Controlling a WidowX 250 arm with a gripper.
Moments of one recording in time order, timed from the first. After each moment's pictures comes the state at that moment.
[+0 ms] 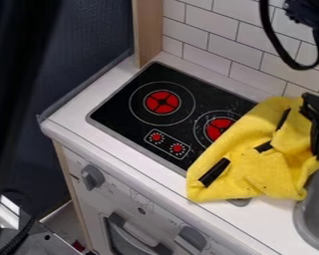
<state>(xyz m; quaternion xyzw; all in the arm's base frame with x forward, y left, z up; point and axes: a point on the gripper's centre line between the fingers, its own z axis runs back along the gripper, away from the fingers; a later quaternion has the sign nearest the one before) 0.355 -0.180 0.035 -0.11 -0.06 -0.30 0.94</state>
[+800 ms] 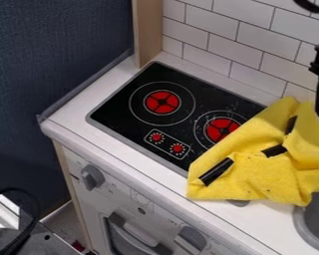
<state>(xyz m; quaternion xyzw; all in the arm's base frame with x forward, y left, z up) 0.326 -0.177 0.110 -0.07 -0.02 -0.20 0.98</state>
